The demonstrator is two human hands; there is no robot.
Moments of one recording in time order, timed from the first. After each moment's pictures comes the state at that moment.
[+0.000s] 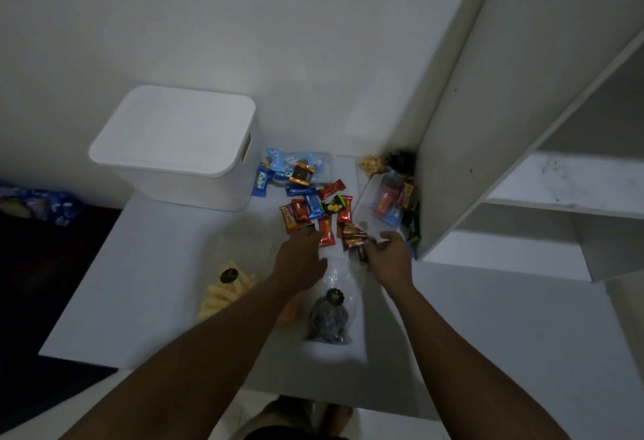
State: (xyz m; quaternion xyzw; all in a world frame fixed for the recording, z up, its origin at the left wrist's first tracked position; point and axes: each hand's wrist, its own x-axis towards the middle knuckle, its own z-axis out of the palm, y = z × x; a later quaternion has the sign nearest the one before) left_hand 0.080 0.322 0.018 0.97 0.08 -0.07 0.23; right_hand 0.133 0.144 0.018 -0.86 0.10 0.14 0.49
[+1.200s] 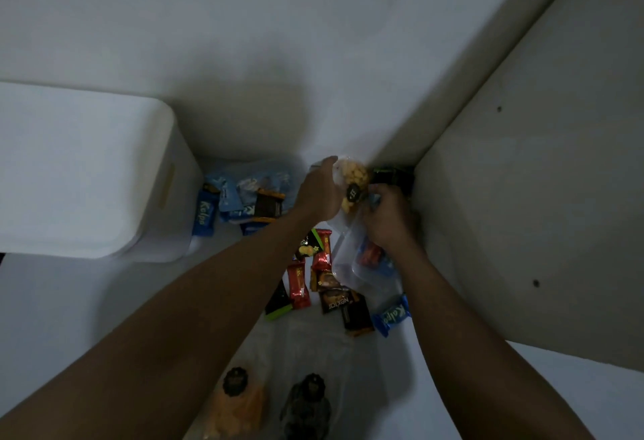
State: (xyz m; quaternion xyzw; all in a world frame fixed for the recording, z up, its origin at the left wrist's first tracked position) left_hand 0.363 0.325 -0.030 0.87 0.16 -0.11 0.46; right_hand 0.352 0.177 -0.018 -0.95 0.02 0.13 0.27
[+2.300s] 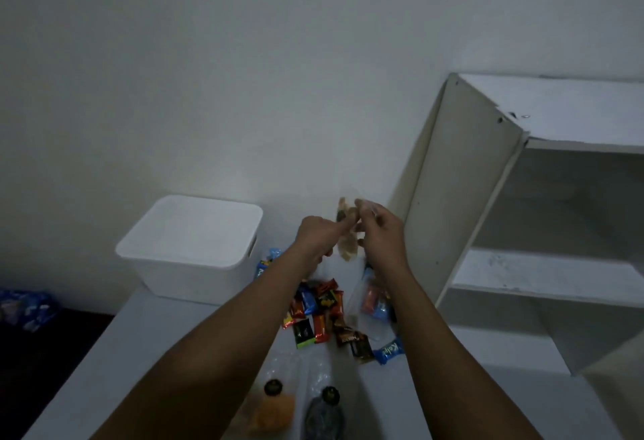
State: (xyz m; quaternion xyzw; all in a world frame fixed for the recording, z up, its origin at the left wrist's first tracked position) left_hand 0.154 0.310 0.245 0.74 0.25 0.00 0.63; right_hand 0.165 0.194 0.243 -0.71 -0.07 -0.01 0.70
